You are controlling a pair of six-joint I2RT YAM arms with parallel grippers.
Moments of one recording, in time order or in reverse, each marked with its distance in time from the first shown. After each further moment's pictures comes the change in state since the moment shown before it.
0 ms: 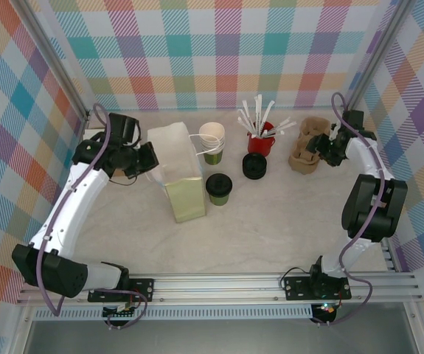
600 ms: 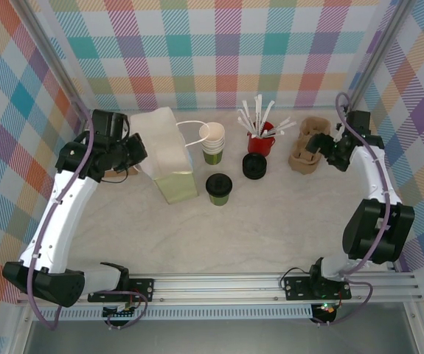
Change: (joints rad) left arm 0.000 -0.070 0.086 -0.036 -0.146 -0.027; right arm 0.012 -0.193 -0.066 -0.070 0.063 0.001
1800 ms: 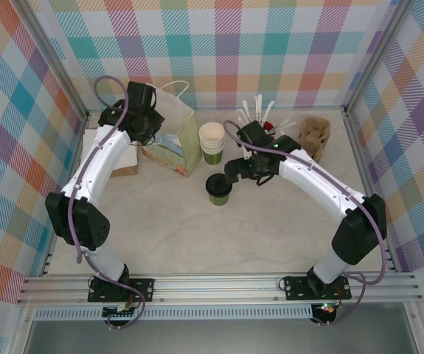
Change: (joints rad) left arm -0.002 0.443 0.268 0.161 -0.170 -0.387; right arm 0.817 0.023 0.137 -0.198 0.309 -0.025
